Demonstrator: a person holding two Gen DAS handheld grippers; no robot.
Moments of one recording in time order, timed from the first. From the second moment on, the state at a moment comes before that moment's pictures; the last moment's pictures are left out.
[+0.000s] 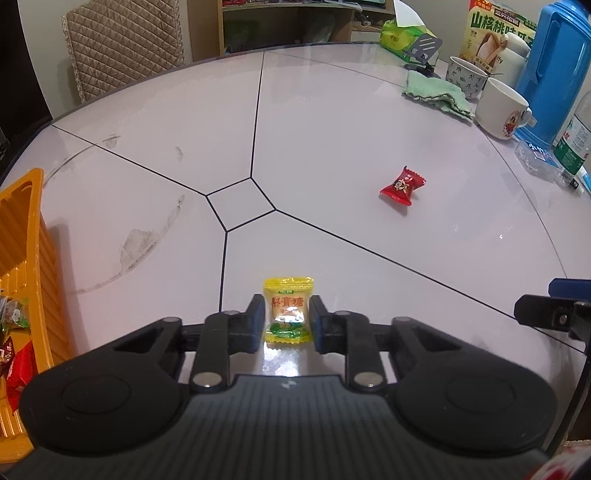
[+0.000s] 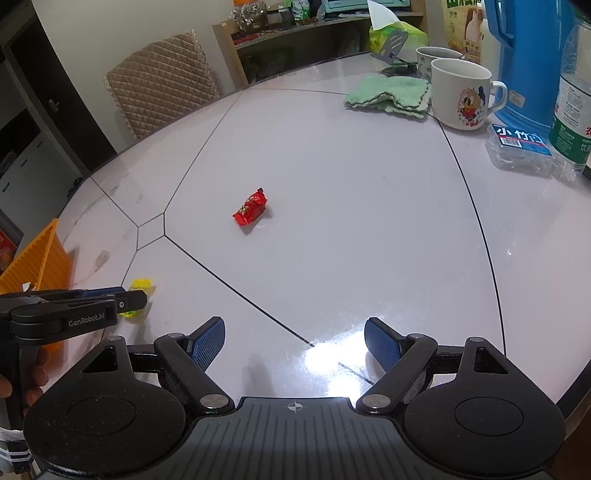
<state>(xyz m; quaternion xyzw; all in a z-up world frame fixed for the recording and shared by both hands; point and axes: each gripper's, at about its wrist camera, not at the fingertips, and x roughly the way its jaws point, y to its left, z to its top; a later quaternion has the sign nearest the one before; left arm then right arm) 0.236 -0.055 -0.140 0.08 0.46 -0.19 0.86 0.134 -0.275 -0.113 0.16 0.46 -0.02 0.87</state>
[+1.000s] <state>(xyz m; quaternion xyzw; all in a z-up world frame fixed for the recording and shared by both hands) 0.268 -0.024 -0.096 0.05 0.42 -0.16 0.89 0.208 -0.259 -0.118 0.14 0.43 0.03 0.89</state>
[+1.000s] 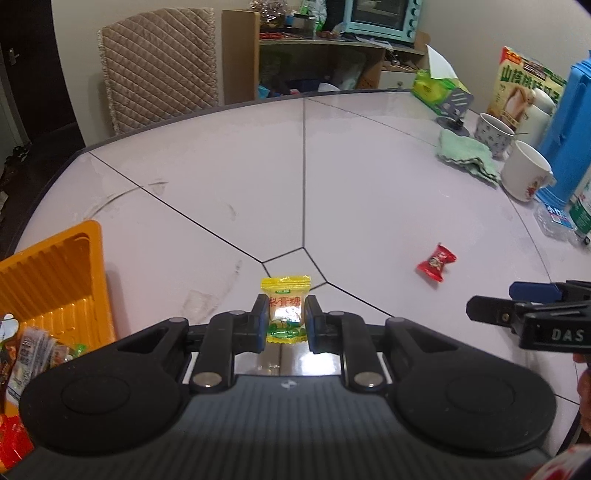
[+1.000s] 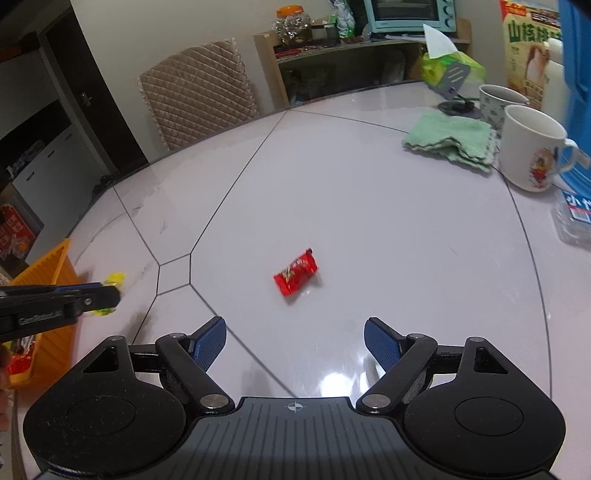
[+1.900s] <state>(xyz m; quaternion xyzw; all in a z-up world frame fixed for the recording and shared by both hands) 0.287 -0.010 -0.101 0.03 0.43 -0.13 0.89 0.268 -0.246 -0.152 0.10 0.42 0.02 0.90</state>
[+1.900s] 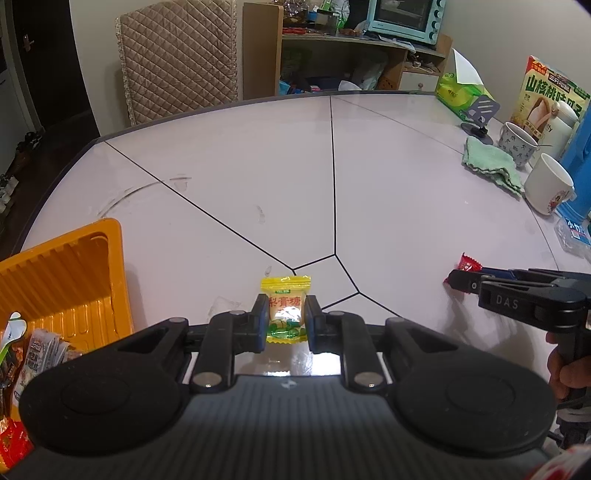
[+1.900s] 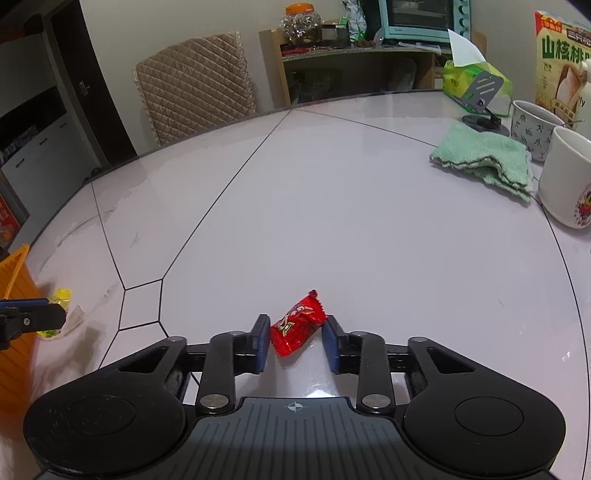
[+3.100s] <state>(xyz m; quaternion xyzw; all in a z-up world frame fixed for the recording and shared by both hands) 0.157 0.001 -0.049 0.02 0.39 -0.10 0.92 0.168 -0.230 -0.083 0.10 0.38 0.11 0.92</state>
